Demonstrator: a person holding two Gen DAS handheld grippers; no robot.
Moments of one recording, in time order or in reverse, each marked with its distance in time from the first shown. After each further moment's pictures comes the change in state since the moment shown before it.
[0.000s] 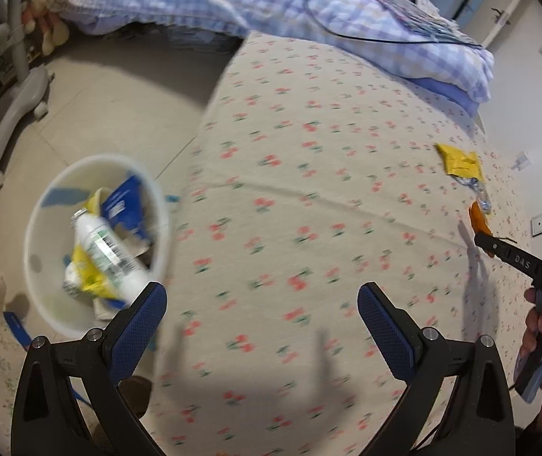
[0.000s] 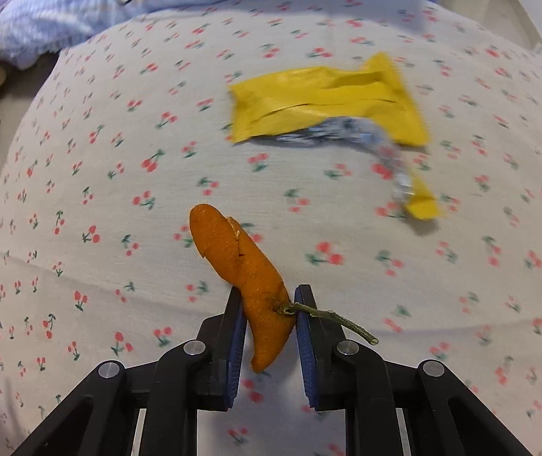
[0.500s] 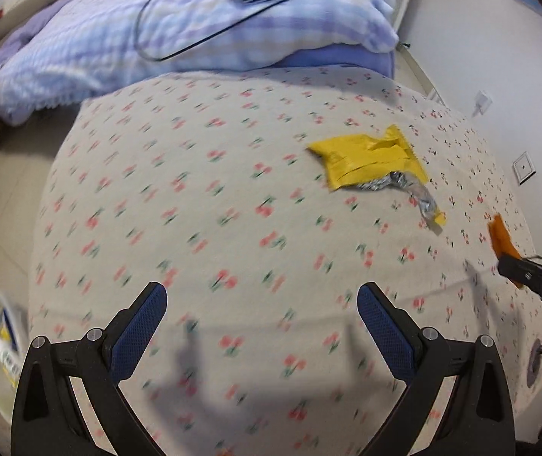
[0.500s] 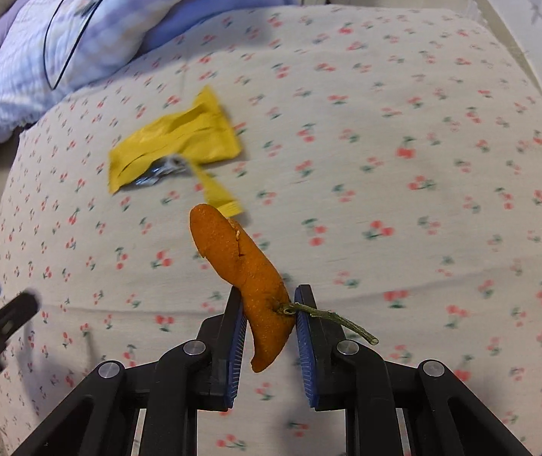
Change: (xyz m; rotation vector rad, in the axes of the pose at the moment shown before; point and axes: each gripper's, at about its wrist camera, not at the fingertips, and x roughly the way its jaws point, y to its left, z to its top) left arm 0.063 -0.184 0.045 0.297 -0.084 -0.039; right arm -0.047 -0.112 -0.016 0.195 -0.051 0.024
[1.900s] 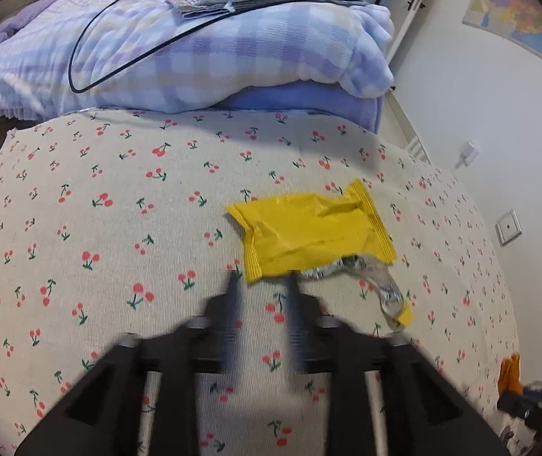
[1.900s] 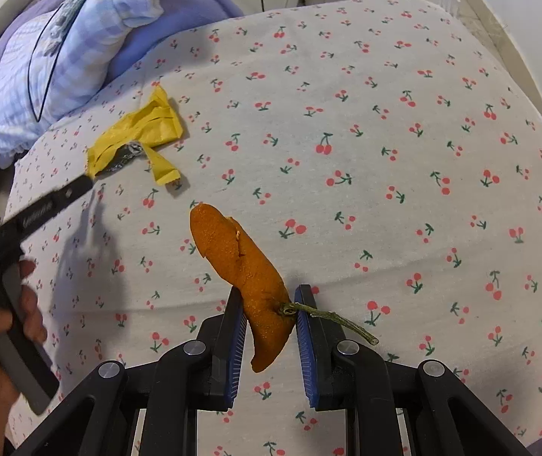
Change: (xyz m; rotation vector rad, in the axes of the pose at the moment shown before) left arm 0.065 -0.039 0.076 -0.117 -0.130 -0.128; right arm -0.013 -0.057 -0.003 0.077 0.000 0.051
